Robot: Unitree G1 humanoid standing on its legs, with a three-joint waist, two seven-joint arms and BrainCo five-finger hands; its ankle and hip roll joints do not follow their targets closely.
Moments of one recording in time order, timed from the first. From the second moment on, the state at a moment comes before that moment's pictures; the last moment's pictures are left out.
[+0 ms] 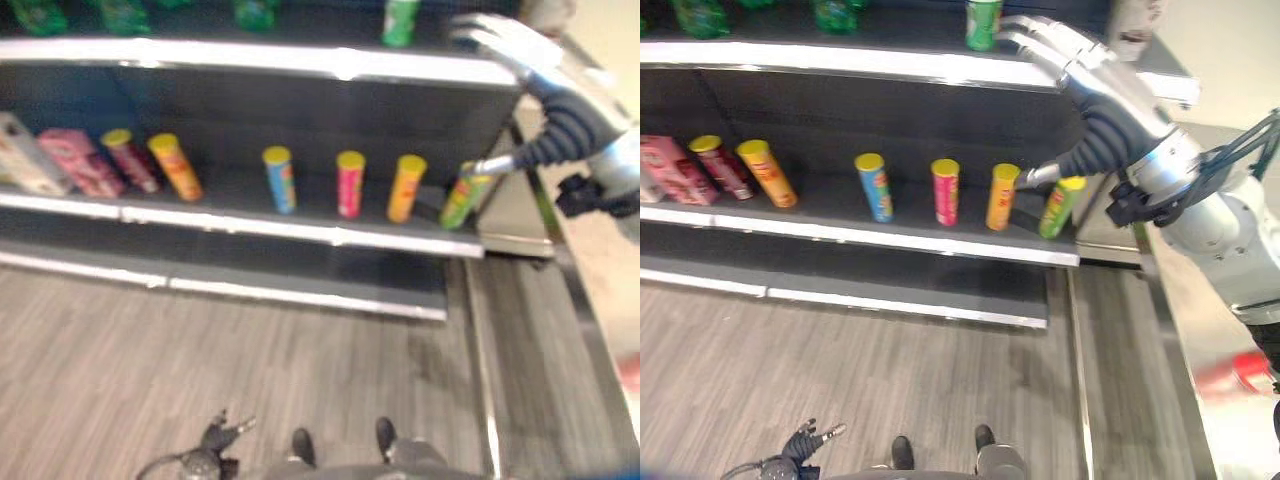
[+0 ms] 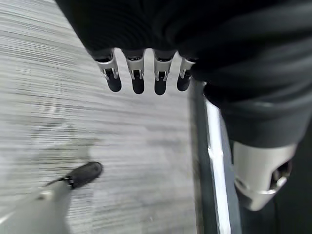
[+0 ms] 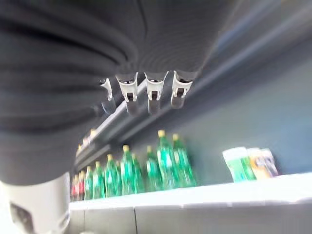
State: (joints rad) left arm 0.01 0.32 -0.09 1.12 -0.11 -0.16 0.07; right arm -0.64 -1.20 0.24 -0.30 0.02 -0.30 0.00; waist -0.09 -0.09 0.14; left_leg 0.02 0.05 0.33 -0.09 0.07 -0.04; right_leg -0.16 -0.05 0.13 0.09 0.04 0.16
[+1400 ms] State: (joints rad) left arm 0.11 0.28 -0.09 1.04 -0.11 -0.16 0.02; right arm -0.17 -1.13 -0.21 0.07 0.45 -0.27 -0.01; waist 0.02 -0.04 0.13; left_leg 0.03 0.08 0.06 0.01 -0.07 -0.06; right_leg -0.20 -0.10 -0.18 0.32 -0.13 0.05
